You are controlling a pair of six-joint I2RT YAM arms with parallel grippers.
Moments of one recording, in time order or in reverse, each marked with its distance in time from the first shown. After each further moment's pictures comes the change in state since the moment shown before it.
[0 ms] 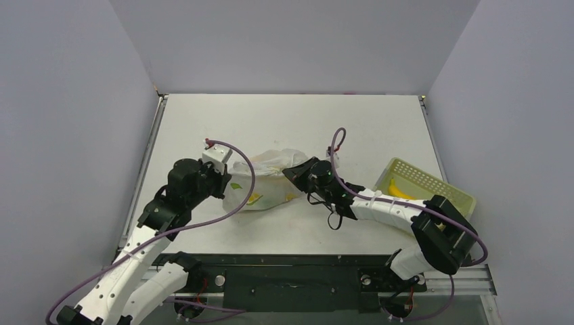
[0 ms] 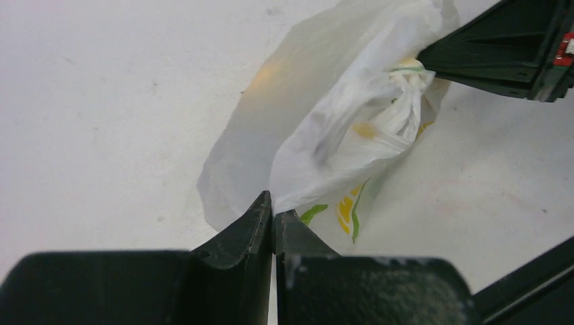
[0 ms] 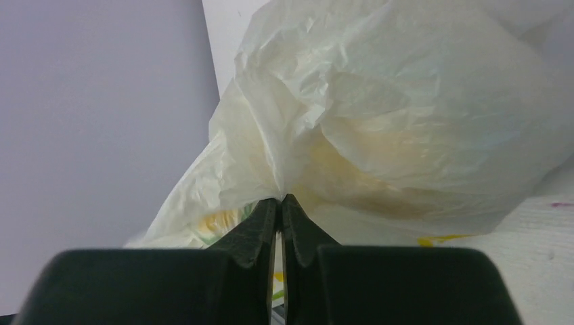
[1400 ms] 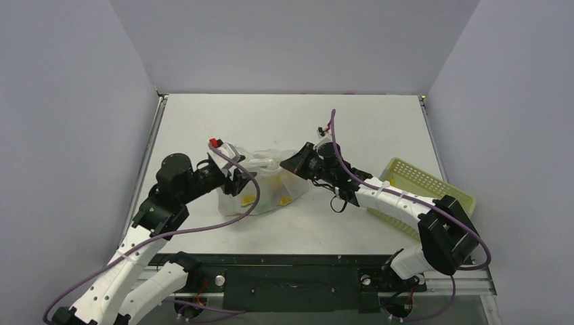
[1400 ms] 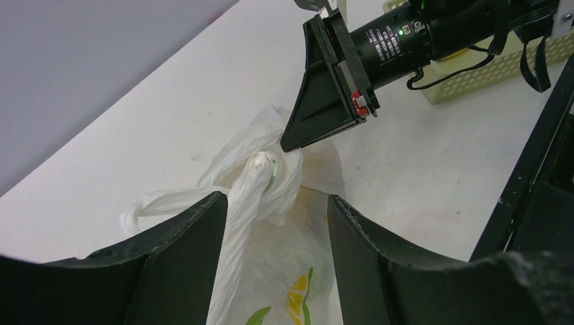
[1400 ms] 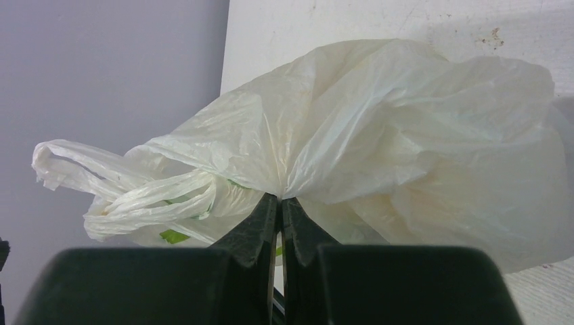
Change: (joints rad) left arm -0.016 -0.058 0.063 0.194 0.349 0.125; right arm -0.121 -0.034 0.113 -0.080 -0.320 -0.380
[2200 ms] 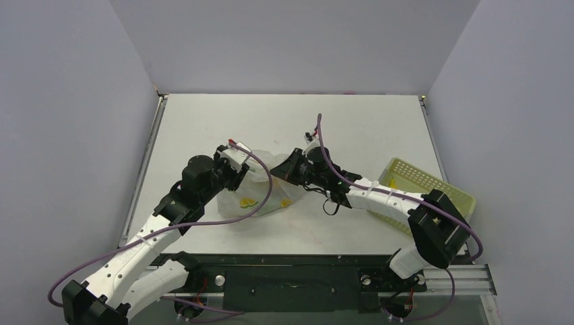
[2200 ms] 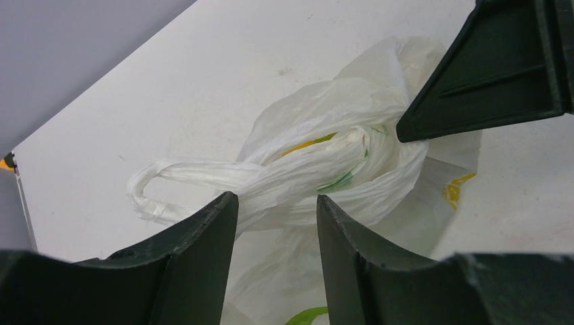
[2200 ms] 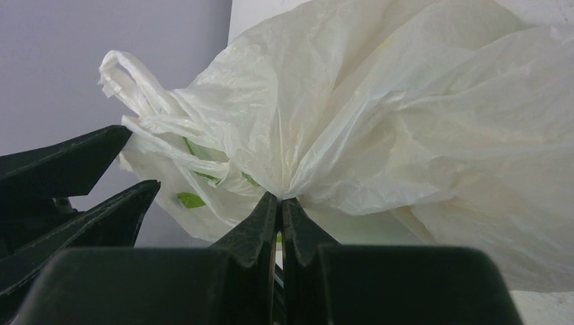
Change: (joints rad) left arm -0.088 0.140 -0.101 0.068 -0.444 0.110; right arm 0.066 0.078 0.024 0.033 -0.027 0.019
